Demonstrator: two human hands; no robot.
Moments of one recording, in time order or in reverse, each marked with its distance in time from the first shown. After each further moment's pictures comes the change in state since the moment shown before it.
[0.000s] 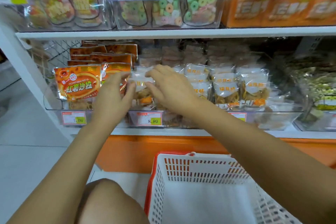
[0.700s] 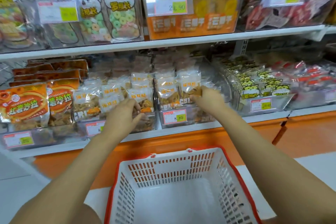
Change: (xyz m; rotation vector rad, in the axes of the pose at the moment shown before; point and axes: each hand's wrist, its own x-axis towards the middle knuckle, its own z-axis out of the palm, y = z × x) left_hand -0.029 0.089 0.102 0.125 -0.399 0.171; right_hand -0.156 0.169 -0.062 0.078 -0.131 0.968
